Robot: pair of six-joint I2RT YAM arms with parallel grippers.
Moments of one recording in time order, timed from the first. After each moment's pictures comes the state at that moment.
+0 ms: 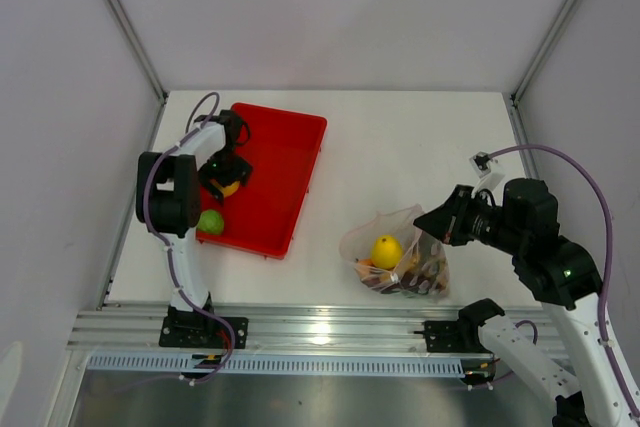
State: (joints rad) left arm -0.09 2.04 1.53 -1.04 -0.28 -1.02; right arm 0.40 0.68 1.10 -0.88 -0.40 0.57
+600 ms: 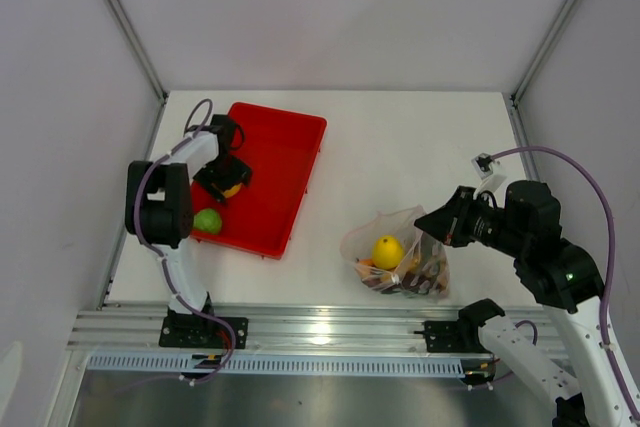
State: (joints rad) left arm -0.07 1.95 1.39 -0.89 -0.17 -0.98; right arm 0.40 0.66 1.10 -0.88 -0.40 0.58
